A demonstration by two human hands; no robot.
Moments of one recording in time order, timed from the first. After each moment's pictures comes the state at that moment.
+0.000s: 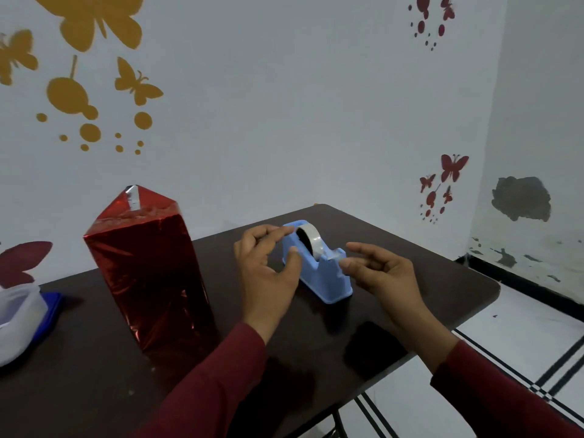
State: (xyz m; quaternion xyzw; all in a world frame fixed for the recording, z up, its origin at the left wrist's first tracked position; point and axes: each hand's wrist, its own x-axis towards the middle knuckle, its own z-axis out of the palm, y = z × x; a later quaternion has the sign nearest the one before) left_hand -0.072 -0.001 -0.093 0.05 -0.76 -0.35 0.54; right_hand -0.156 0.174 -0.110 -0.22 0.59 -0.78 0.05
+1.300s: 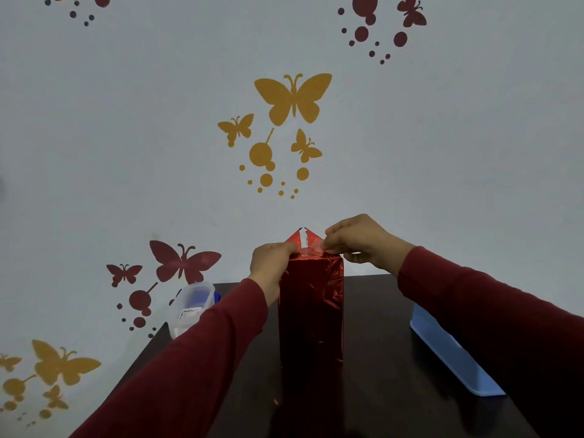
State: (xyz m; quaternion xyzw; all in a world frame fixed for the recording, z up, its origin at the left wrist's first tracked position) left_hand 0.037 -0.167 0.028 0.33 -0.57 -0.63 0.41; right_hand -0.100 -0.058 0.074 -0.38 0.71 -0.55 0.22
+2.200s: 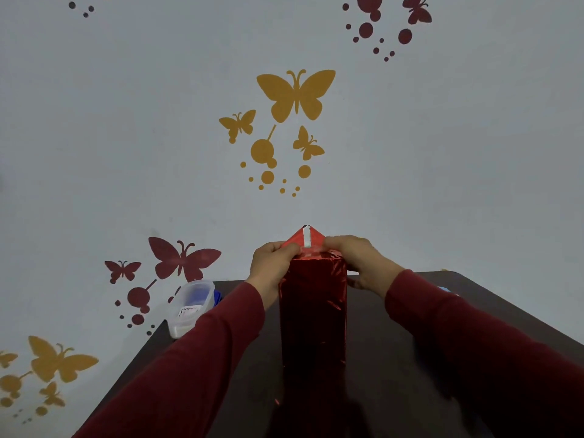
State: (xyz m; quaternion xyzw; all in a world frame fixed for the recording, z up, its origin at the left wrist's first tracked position) left_hand 0.035 -0.186 0.010 0.28 -0.59 -0.63 0.42; right_hand -0.091 -0.077 0.035 -0.27 0.67 -0.63 0.29
